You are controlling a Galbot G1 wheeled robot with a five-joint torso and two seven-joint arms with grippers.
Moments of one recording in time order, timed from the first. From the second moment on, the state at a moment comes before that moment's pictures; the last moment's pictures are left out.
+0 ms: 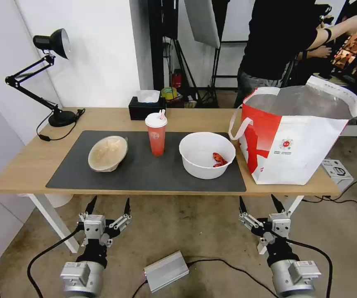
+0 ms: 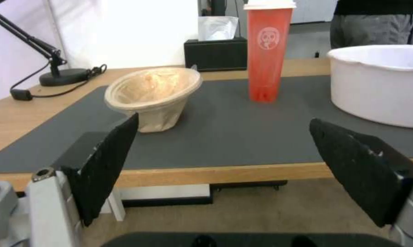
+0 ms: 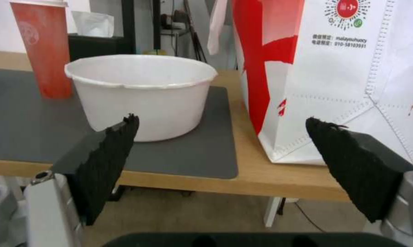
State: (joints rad) left arm 1.80 -1.50 -0.55 -2.30 0.00 0.00 0.00; right arm -1.80 1.50 0.55 2.30 0.00 0.00 0.00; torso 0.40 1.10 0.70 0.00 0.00
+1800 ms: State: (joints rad) left arm 1.80 -1.49 -0.62 -2.27 0.10 -0.04 0.04; right arm -1.57 1.28 0.54 2.38 0.24 -0.42 0.15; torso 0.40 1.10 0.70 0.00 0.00
